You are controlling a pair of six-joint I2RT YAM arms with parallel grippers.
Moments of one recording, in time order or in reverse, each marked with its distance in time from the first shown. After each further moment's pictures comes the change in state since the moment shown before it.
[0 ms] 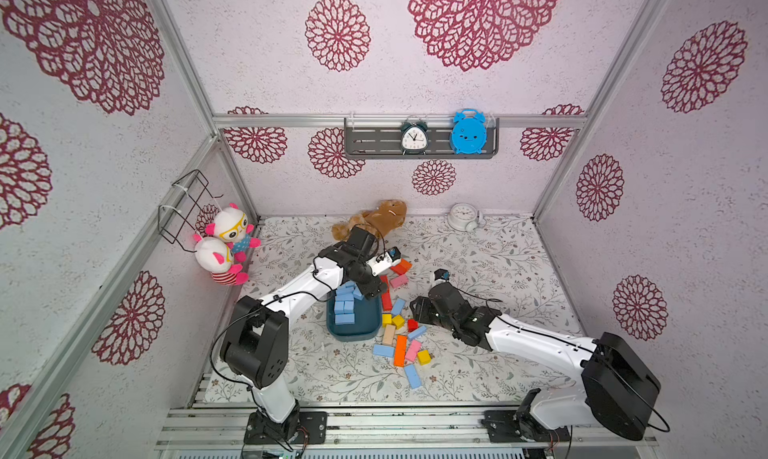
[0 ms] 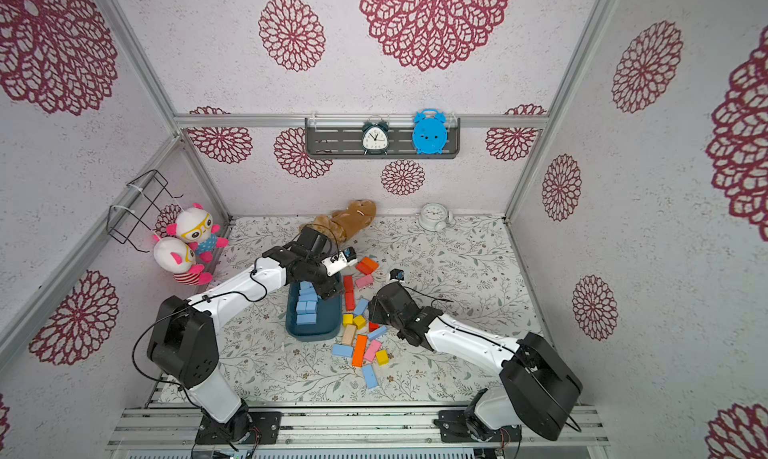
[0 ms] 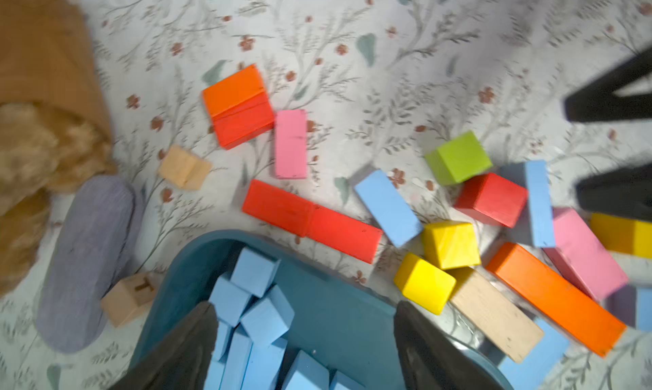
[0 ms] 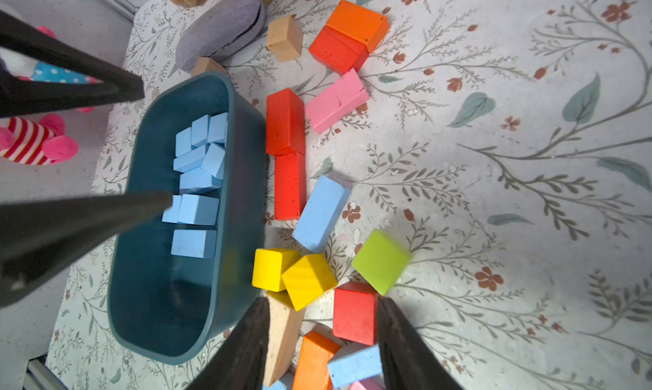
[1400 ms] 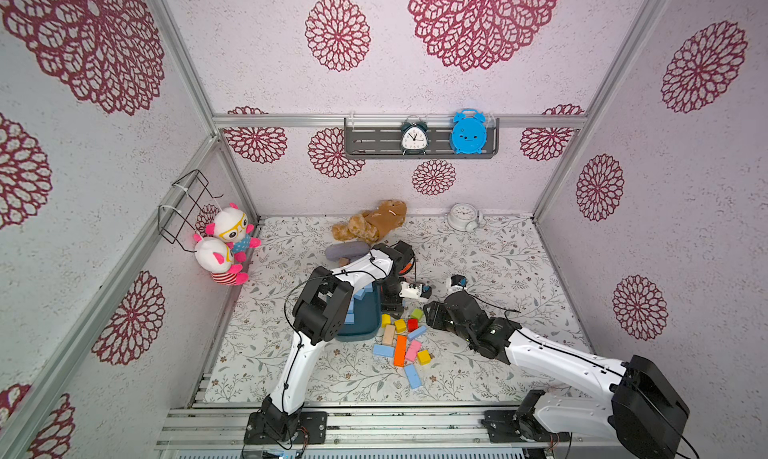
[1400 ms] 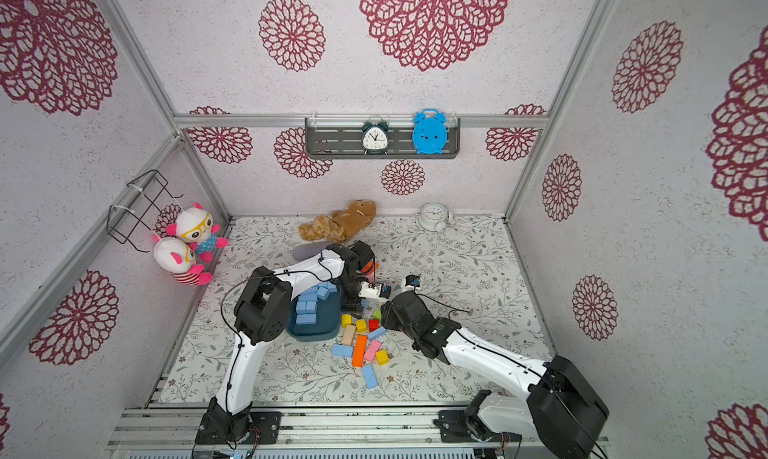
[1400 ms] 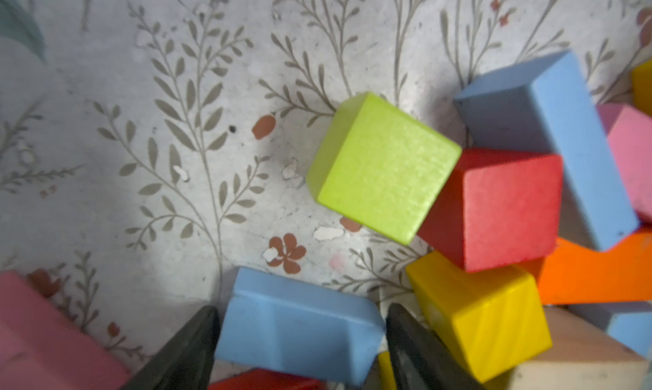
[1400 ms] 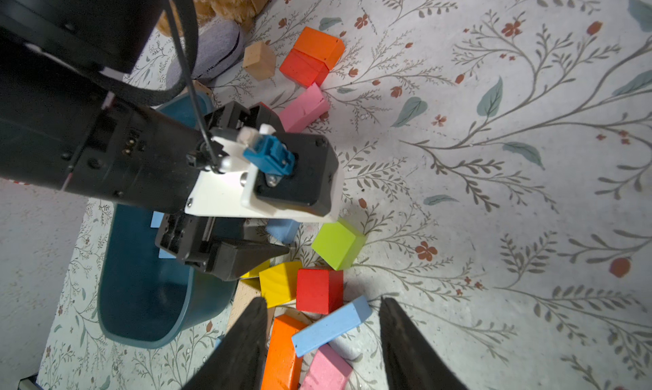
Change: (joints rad) left arm -0.132 0.542 0.444 -0.349 0.011 0.439; right arm -0.012 -0.174 -0.130 -0.010 0.055 0.018
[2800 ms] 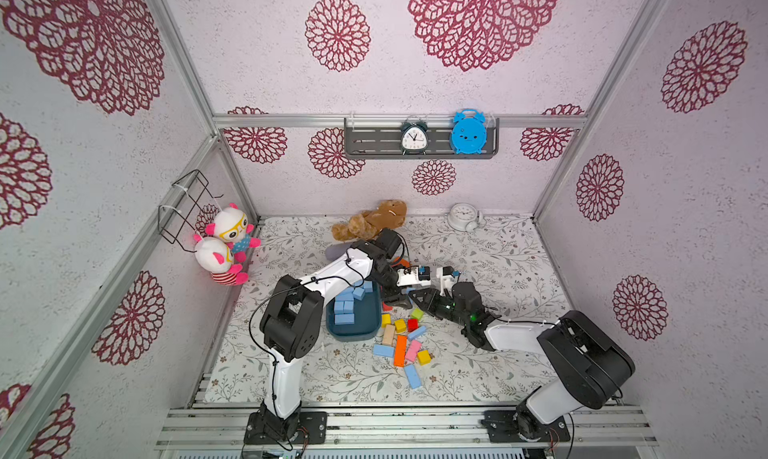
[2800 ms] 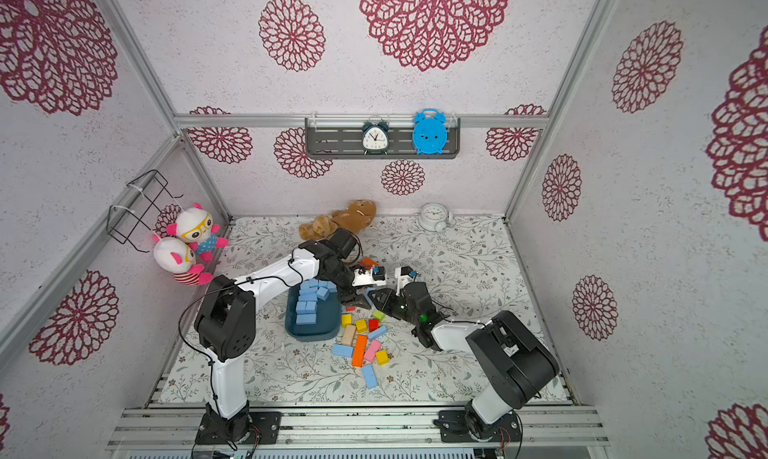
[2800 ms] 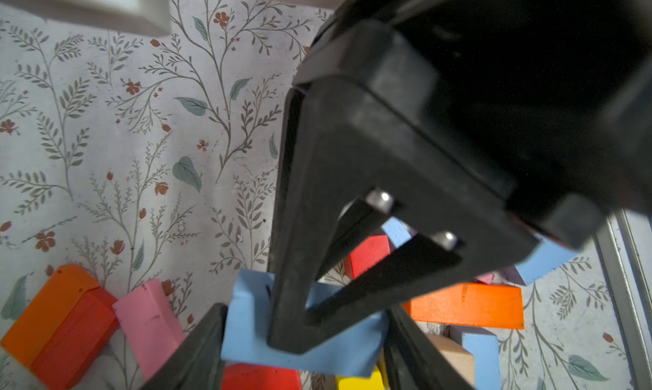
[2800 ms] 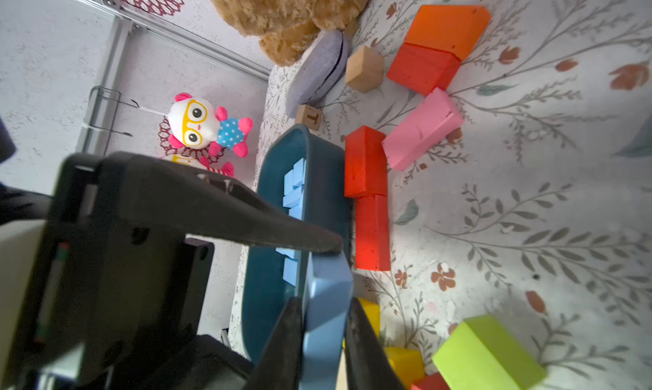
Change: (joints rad) left arm 0.052 -0.284 -0.194 0.207 0.347 -0.111; right arm -0.199 0.352 -0.096 0.812 -0.492 0.218
